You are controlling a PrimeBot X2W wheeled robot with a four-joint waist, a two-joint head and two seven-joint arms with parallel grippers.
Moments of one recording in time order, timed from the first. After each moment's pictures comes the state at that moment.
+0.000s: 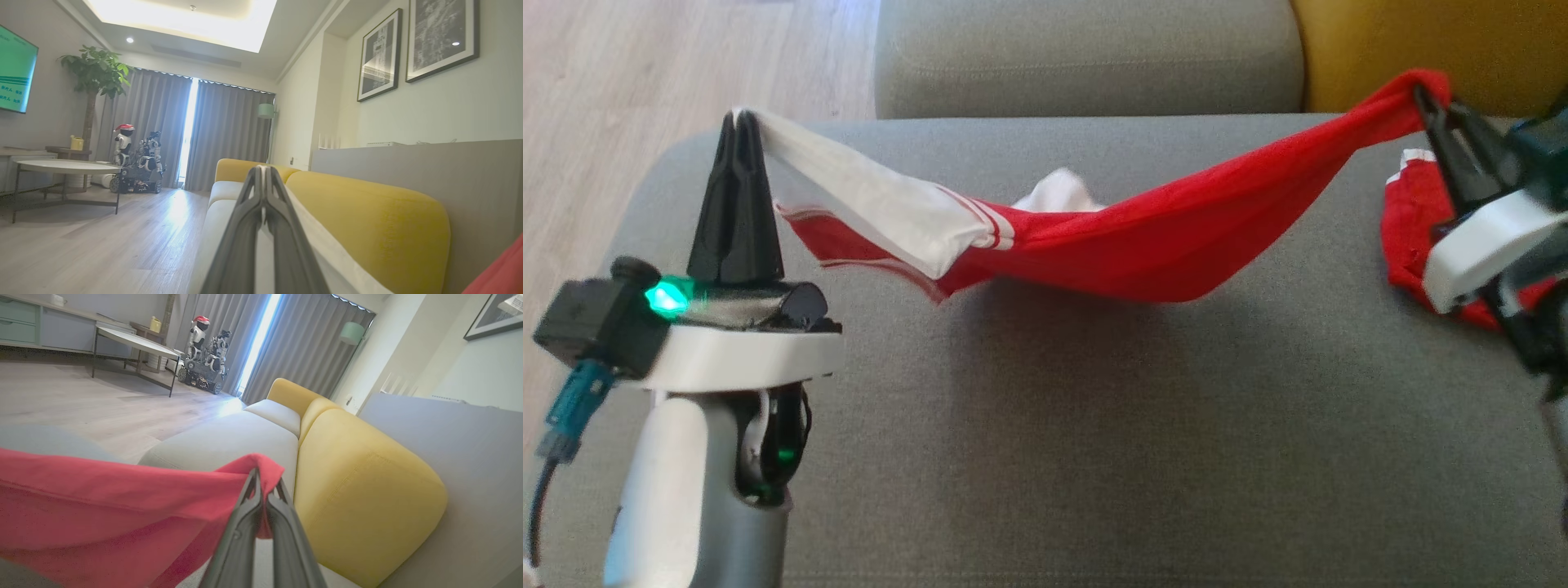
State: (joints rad) left arm -0.26 0.06 -0.11 -0.07 -0.25 0.00 -0.25; right arm -0.45 -0.44 0.21 0.06 0.13 0.13 0.23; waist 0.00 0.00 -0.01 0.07
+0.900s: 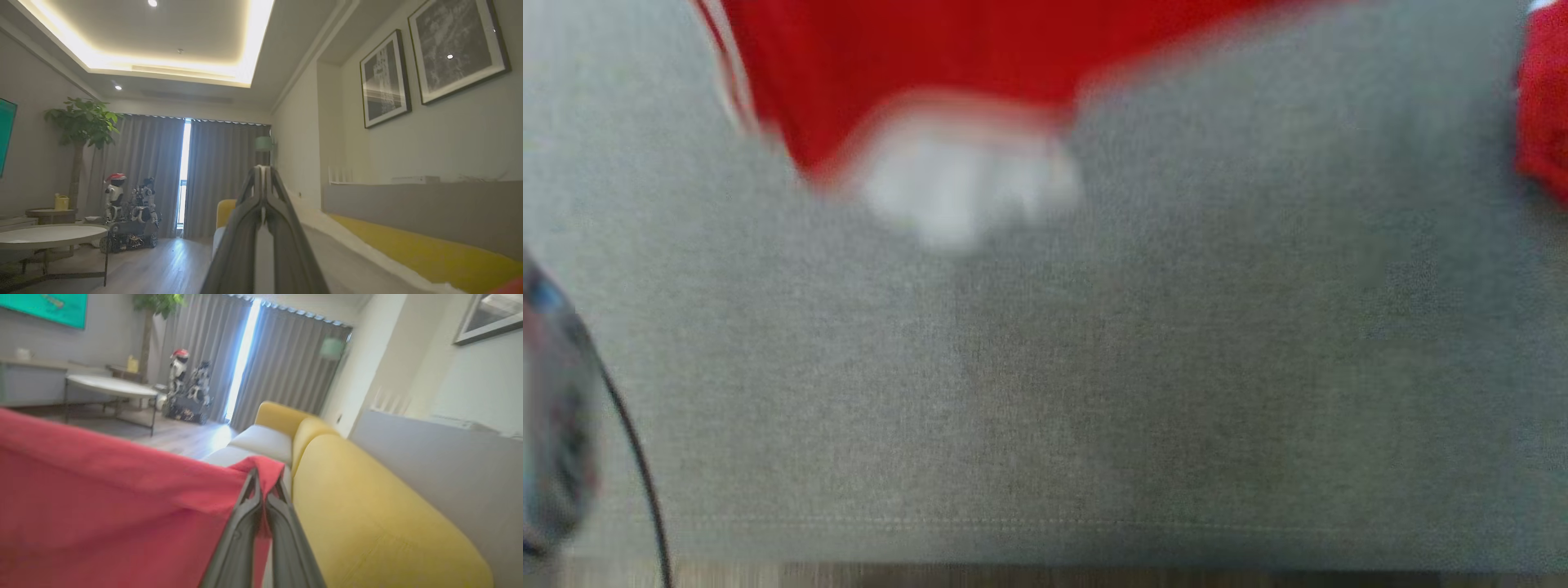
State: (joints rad) left arm -1.32 0.21 -0.04 0.29 -0.34 -0.08 -0.05; right arm -1.37 -0.43 0.28 0.33 0.26 0.13 0.42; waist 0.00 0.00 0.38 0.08
